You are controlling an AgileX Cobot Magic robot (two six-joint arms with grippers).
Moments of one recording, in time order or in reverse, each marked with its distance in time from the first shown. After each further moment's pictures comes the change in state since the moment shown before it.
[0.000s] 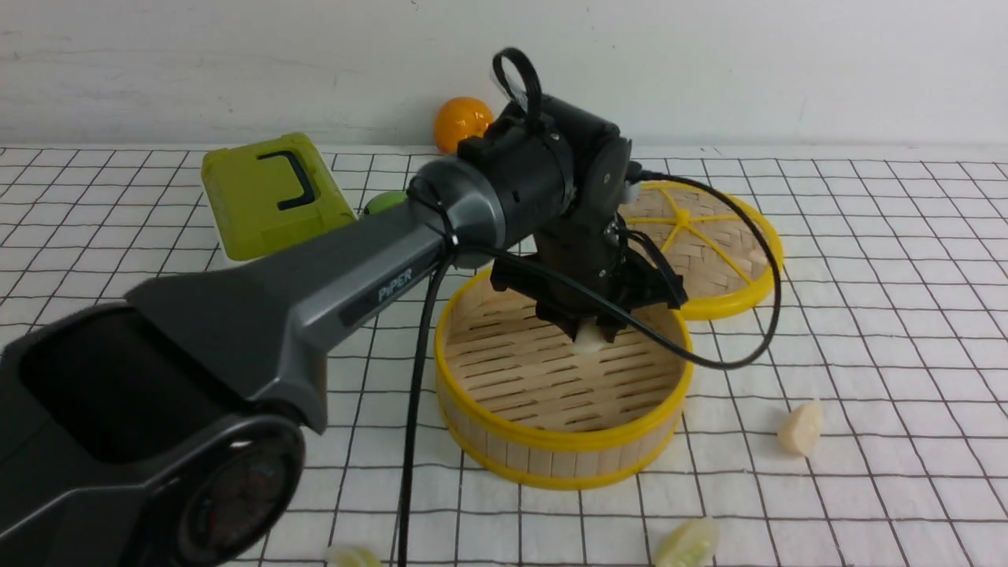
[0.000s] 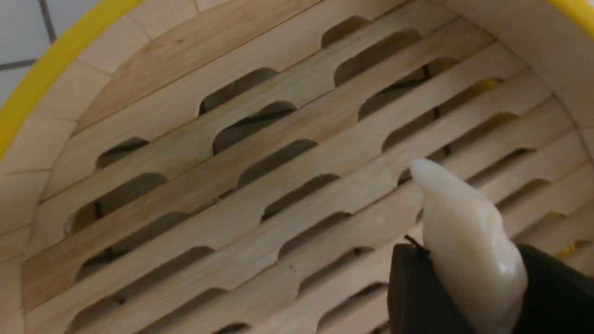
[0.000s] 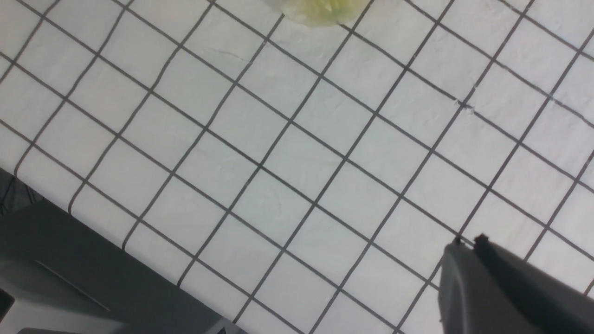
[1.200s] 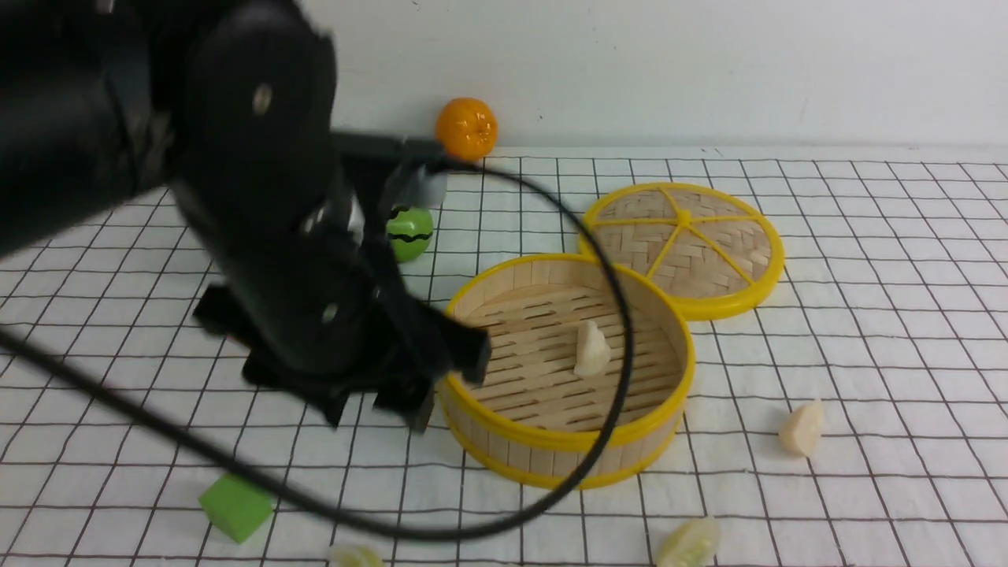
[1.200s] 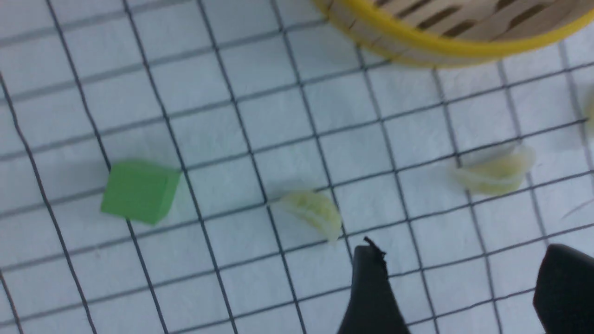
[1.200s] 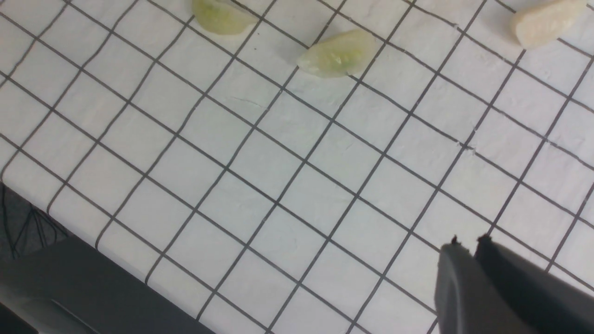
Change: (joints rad) right arm 0.000 -0.055 0.000 0.042 -0.039 0.001; left arm 0.000 -0.883 0.915 0.005 0.104 0.003
